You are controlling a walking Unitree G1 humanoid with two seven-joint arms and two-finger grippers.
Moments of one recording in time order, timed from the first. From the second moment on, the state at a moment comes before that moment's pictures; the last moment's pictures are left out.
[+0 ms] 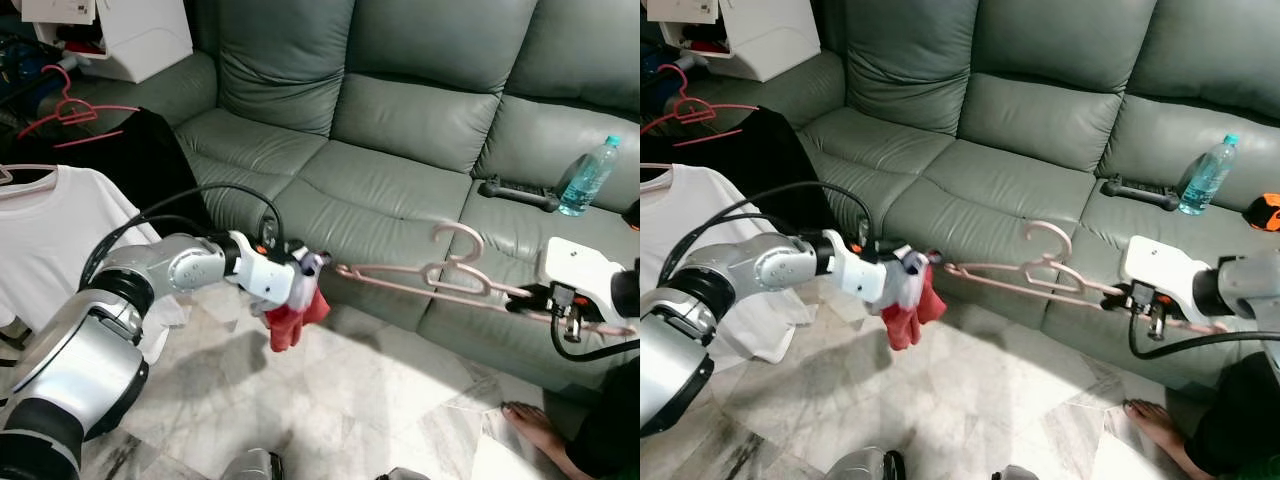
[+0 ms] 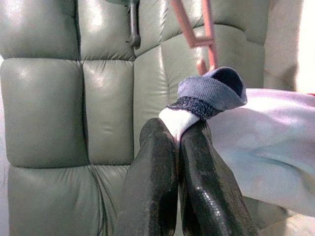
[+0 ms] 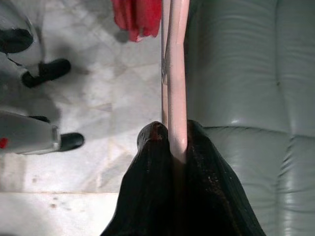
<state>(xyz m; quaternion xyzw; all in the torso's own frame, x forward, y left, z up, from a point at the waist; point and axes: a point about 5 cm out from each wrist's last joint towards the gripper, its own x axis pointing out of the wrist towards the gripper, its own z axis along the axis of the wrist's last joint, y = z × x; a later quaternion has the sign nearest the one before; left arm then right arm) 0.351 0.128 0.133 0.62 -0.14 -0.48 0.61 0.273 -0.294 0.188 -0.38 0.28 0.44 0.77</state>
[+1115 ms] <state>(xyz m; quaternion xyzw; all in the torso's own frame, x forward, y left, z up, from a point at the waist) 0.346 0.126 0.125 0.62 -0.14 -0.49 0.60 0.271 -0.287 0.174 -0.35 0.29 0.46 0.76</state>
